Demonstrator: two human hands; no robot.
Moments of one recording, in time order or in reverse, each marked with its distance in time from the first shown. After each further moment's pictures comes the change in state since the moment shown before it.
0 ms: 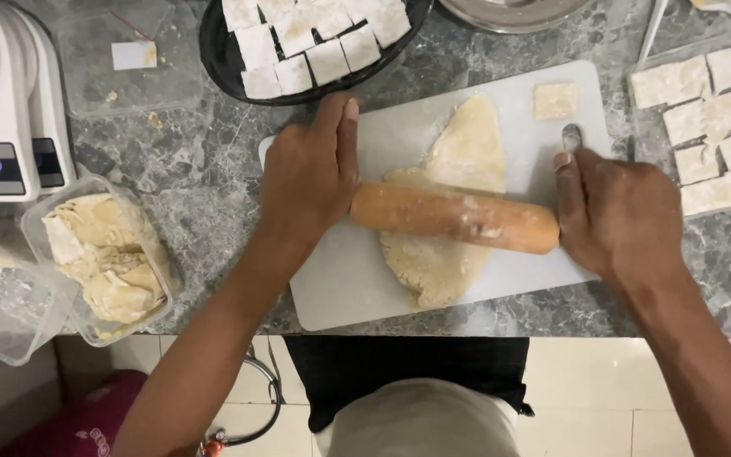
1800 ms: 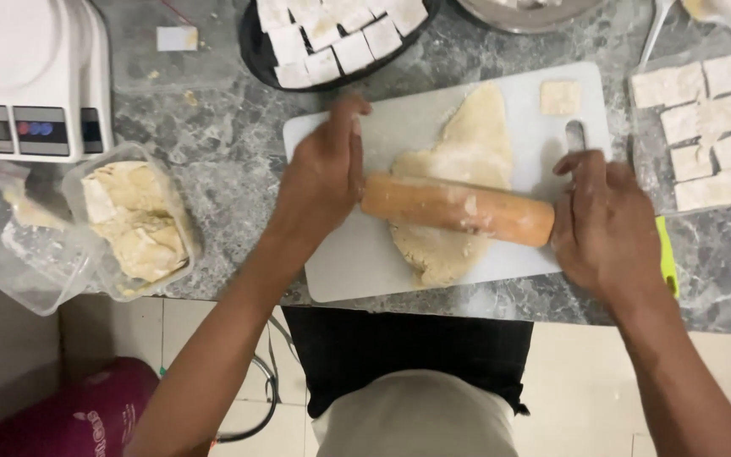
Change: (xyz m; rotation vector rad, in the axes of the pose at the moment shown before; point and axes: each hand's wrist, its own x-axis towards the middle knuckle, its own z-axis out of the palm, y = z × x) left_hand -0.030 0.013 -0.023 -0.230 -0.091 -0.023; right_hand -0.030 -0.006 0.001 0.186 0.104 -0.196
